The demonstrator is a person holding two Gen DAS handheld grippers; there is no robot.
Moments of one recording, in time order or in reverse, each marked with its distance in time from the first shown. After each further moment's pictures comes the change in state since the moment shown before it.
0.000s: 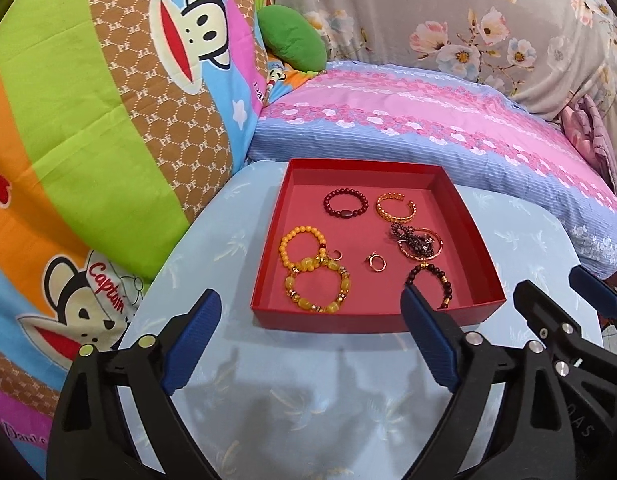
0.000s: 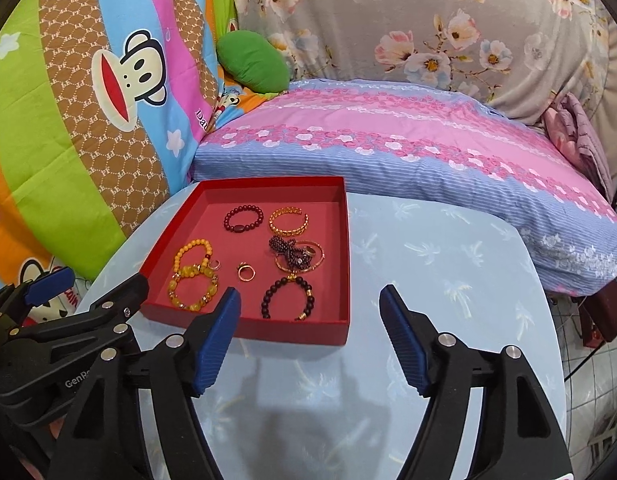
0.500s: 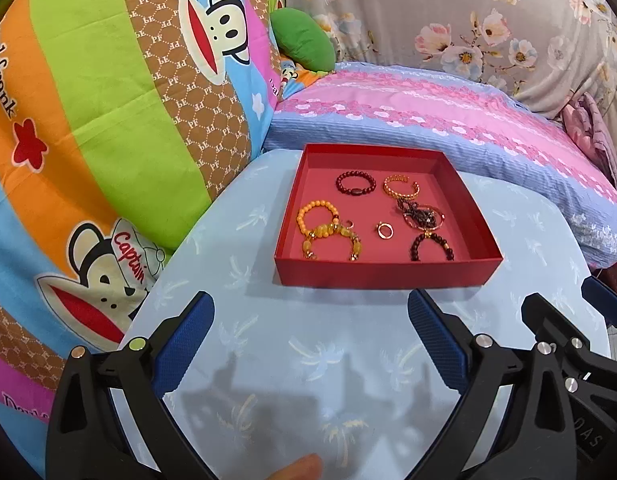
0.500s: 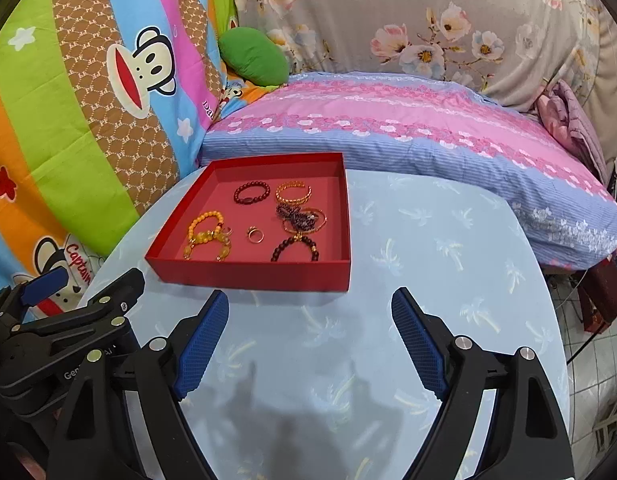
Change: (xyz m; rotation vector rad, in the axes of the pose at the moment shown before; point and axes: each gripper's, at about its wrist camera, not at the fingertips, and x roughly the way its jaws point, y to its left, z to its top) left arm -0.033 0.009 -0.041 -0.005 -0.007 0.024; right arm -0.034 0.002 -0.040 0.018 0.020 0.008
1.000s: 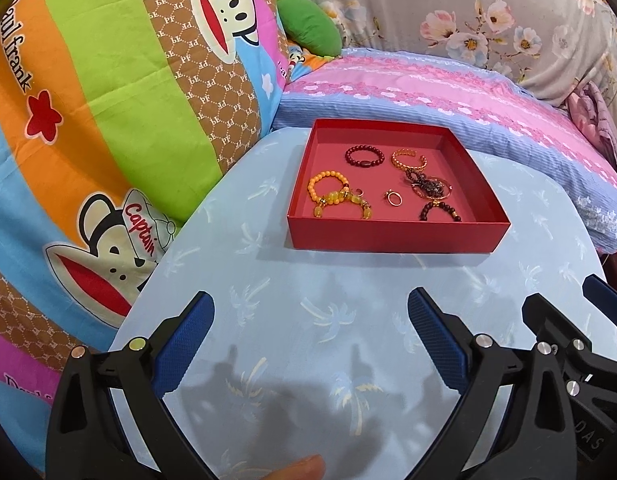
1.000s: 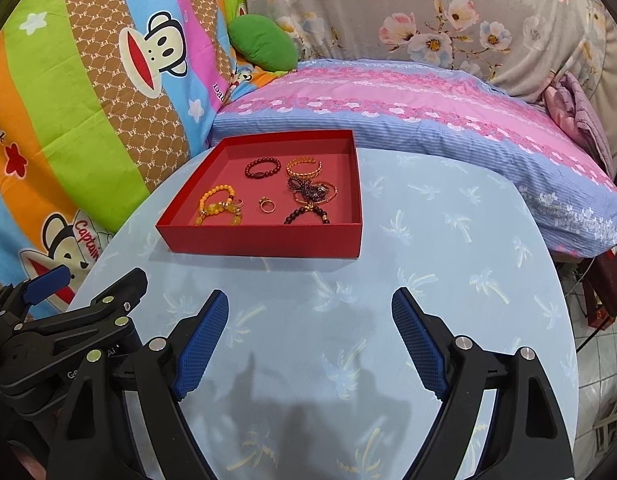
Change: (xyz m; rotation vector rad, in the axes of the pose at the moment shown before) left arm -0.005 0.004 -0.026 0.003 0.041 0.032; right arm -0.002 0.004 -0.025 -0.013 0.044 0.026
